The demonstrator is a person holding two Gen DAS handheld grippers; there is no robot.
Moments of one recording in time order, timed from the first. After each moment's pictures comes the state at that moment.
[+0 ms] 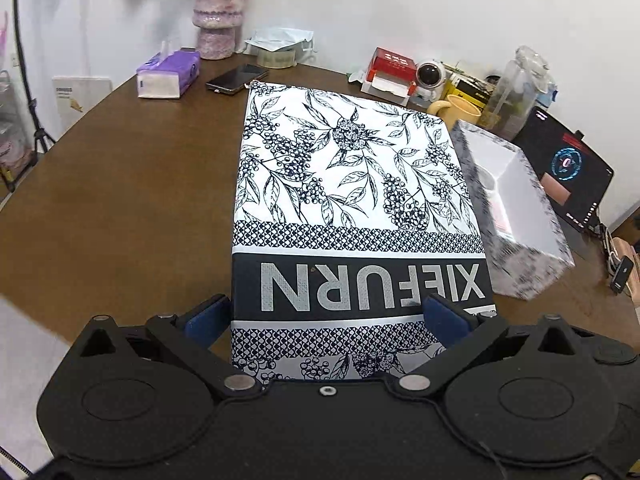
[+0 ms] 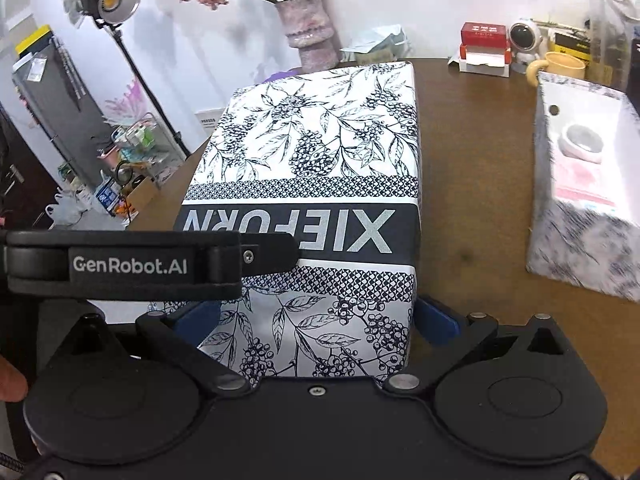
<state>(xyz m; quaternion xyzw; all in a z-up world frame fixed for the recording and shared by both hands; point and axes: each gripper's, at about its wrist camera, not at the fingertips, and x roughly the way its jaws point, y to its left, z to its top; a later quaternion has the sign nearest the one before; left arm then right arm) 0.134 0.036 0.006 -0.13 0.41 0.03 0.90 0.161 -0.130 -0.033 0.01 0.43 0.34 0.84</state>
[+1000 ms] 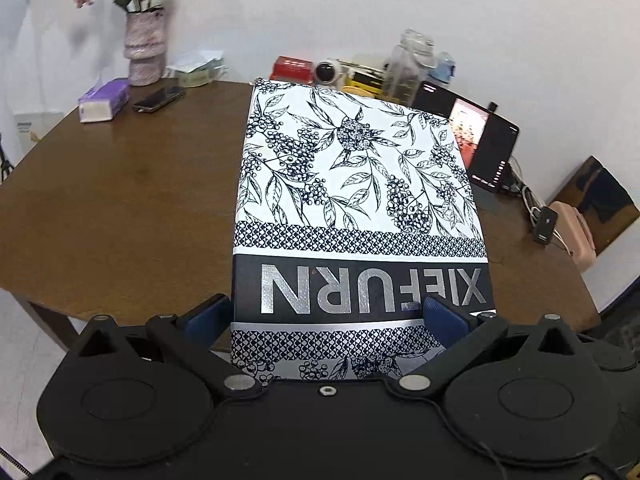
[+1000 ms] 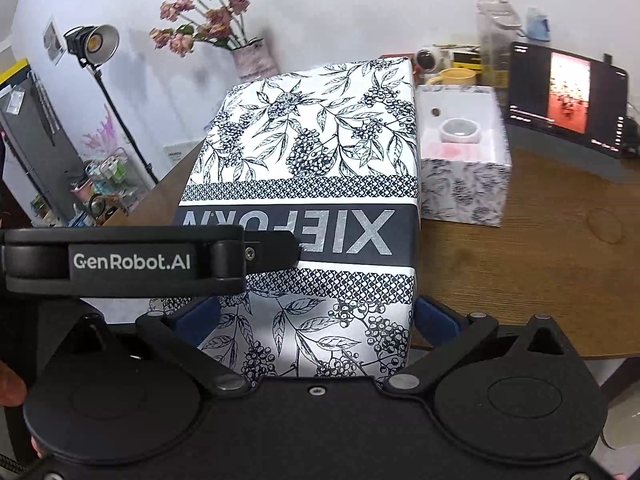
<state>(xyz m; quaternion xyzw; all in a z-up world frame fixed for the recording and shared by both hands) 0.058 -0.088 0.029 -0.10 0.39 -0.03 0.92 0.062 -0.260 0.016 0.04 0.39 0.27 0.88</state>
